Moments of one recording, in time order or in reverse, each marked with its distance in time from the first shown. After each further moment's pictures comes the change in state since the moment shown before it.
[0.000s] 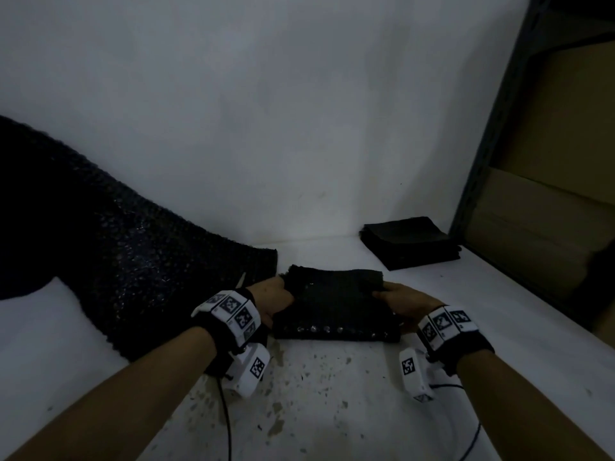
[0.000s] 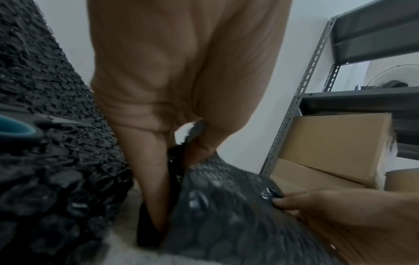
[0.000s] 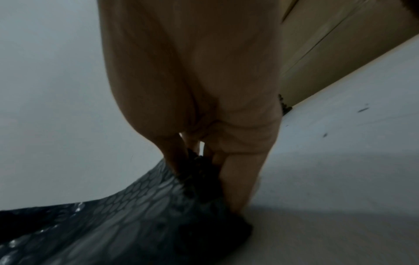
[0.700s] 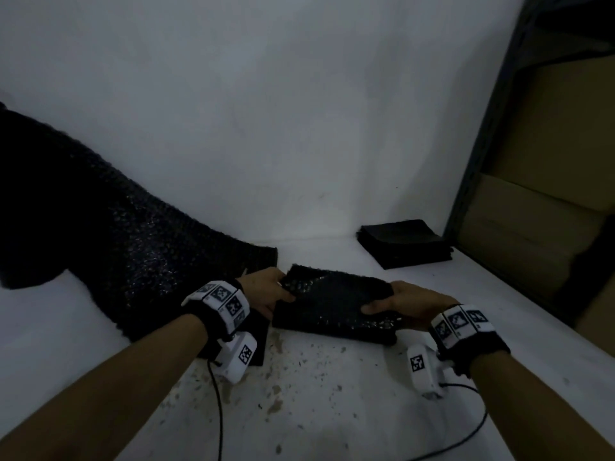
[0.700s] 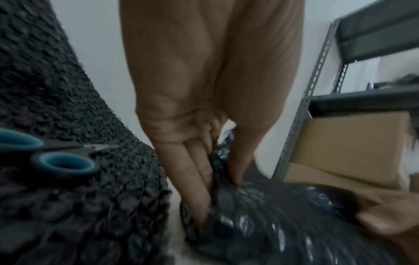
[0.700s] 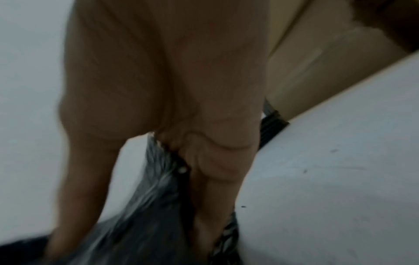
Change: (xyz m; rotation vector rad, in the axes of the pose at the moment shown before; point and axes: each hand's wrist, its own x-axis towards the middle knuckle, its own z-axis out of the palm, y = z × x) left_hand -0.029 -0.003 -0.016 -0.020 -0.123 0.137; right_hand -0.029 0.011 -0.017 0.007 -0.205 -0.138
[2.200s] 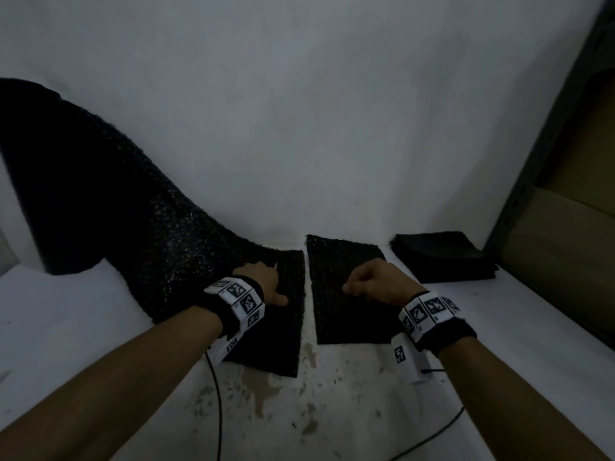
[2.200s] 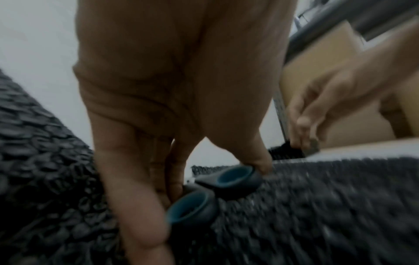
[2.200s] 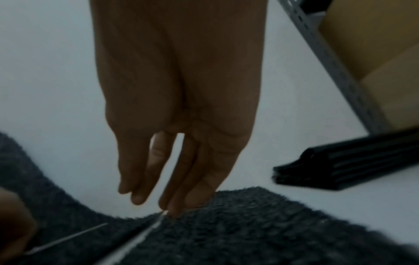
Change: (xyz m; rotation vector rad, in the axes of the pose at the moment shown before) left_hand 0.002 -0.030 -0.057 1.006 0.180 -0.227; right_hand 0.071 -0.075 0.059 -0.524 0.112 -0.424
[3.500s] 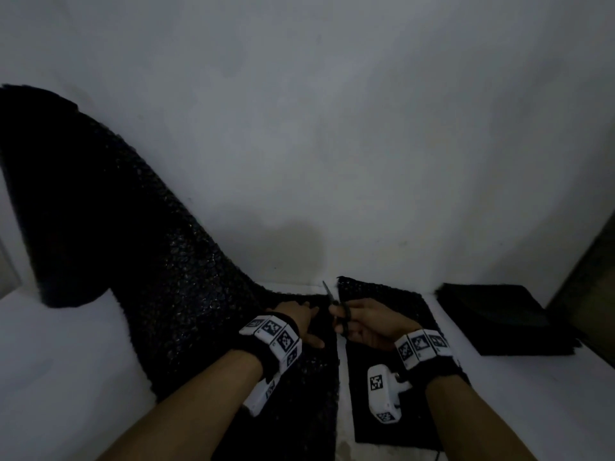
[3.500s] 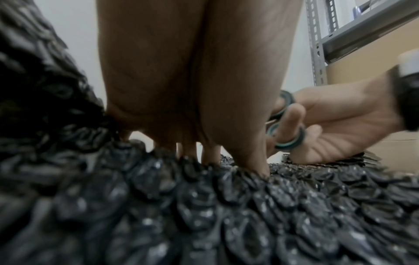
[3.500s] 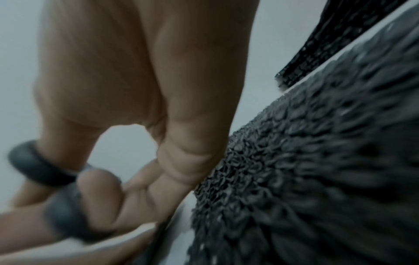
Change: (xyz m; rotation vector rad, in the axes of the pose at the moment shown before) left_hand 0.099 -0.020 0.004 -0.128 -0.084 0.262; right_hand 0.130 -0.023 0.057 0.861 -0.291 0.226
